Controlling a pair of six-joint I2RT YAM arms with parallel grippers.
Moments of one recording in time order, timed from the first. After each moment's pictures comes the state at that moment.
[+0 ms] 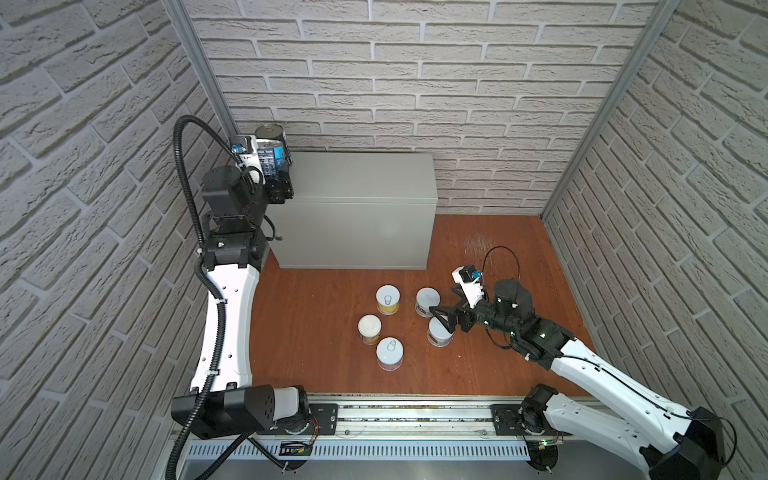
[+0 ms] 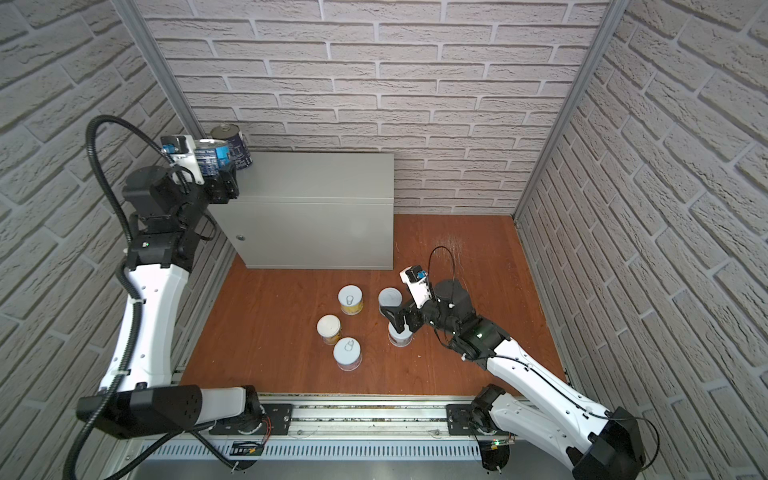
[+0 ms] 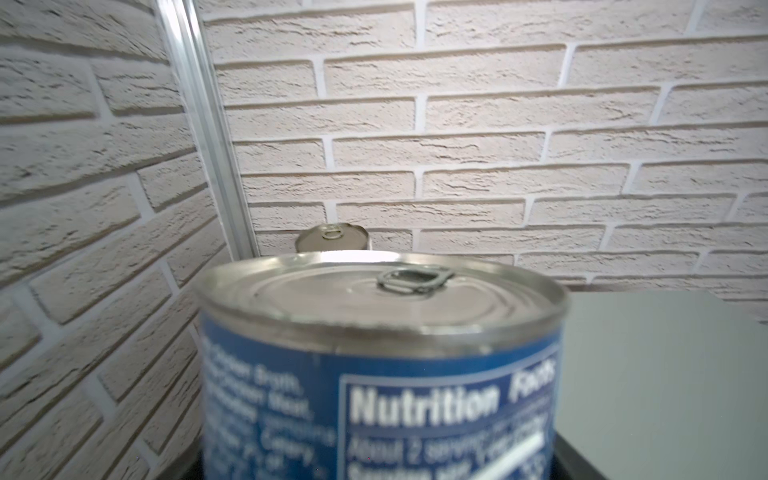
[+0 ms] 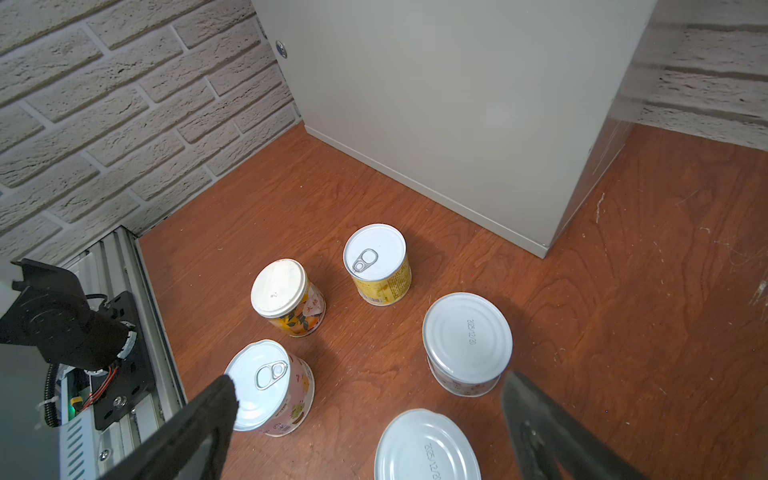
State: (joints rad) left arm 0.13 1.32 1.61 -0.25 0.07 0.02; right arm 0.59 0.91 0.68 -0.21 -0.22 0.16
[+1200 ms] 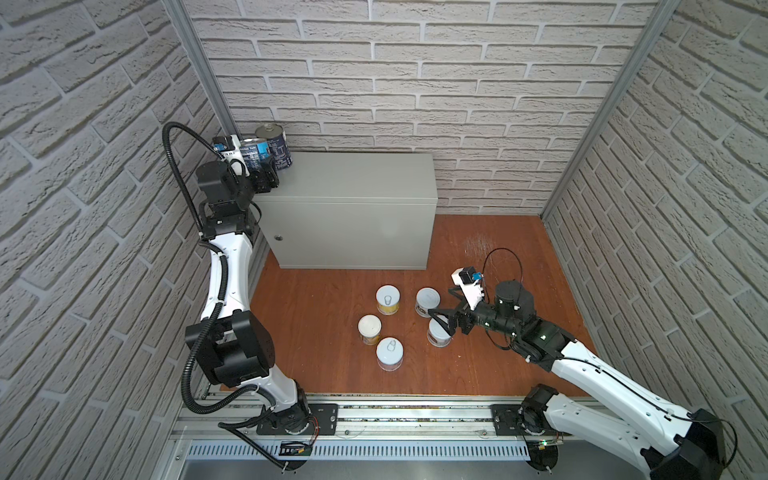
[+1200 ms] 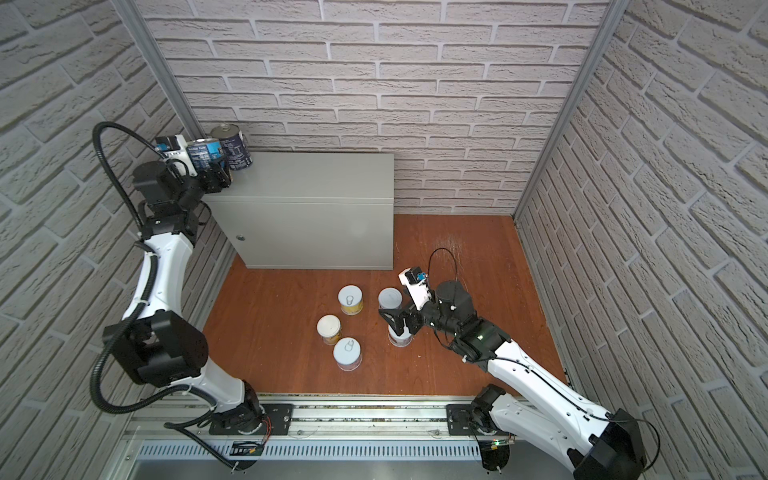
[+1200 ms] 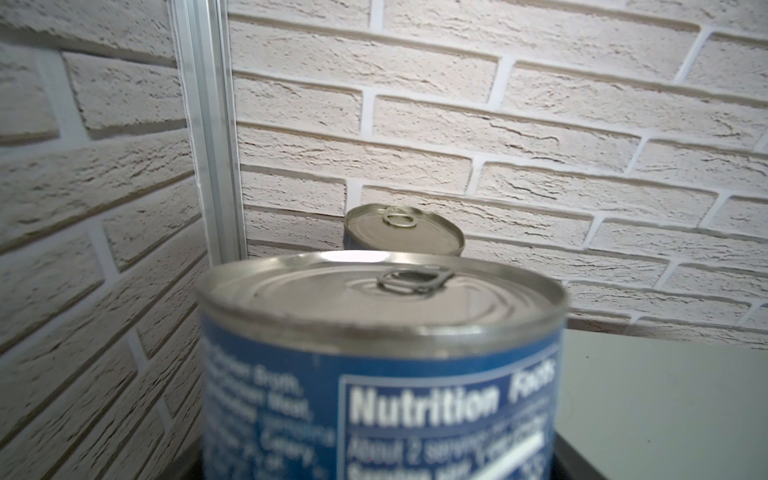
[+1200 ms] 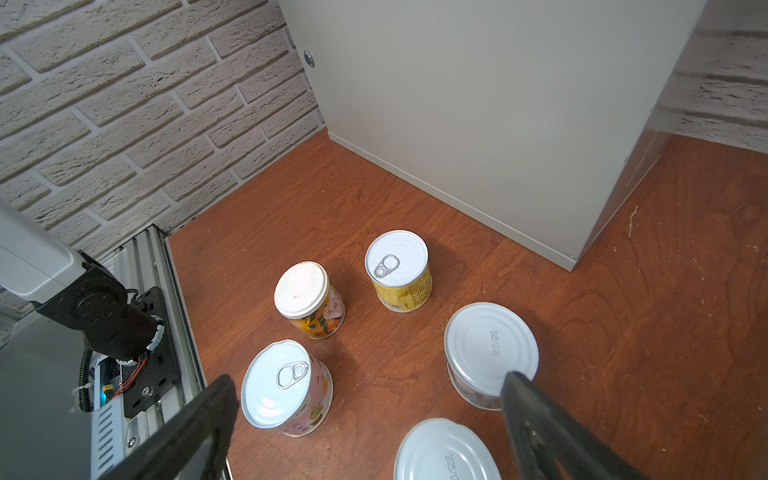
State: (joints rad) left arm 0.28 1.62 1.65 -0.01 0.32 -0.12; right arm 0.59 0.90 0.66 -0.18 -0.28 0.17
